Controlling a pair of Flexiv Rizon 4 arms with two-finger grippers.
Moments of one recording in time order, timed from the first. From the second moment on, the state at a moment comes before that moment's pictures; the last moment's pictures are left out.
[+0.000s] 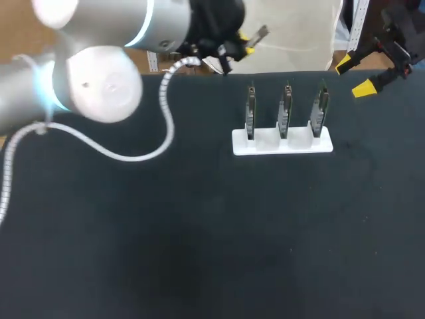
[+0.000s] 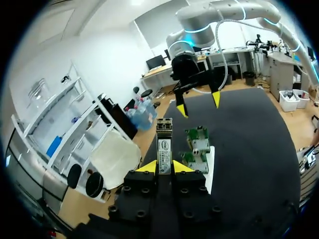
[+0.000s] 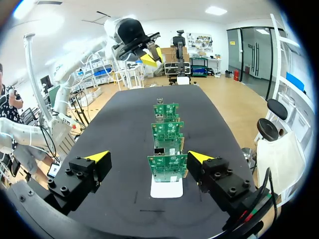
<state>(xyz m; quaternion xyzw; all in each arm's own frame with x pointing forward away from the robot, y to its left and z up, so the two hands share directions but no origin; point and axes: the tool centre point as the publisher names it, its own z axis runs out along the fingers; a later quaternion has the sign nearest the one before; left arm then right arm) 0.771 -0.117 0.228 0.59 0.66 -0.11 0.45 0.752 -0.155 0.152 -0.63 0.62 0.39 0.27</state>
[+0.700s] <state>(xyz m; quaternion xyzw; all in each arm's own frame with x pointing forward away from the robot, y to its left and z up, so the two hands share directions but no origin) 0.773 -0.223 0.203 0.60 0.60 -0.26 0.47 0.752 -0.155 0.152 -0.63 0.62 0.39 0.27</state>
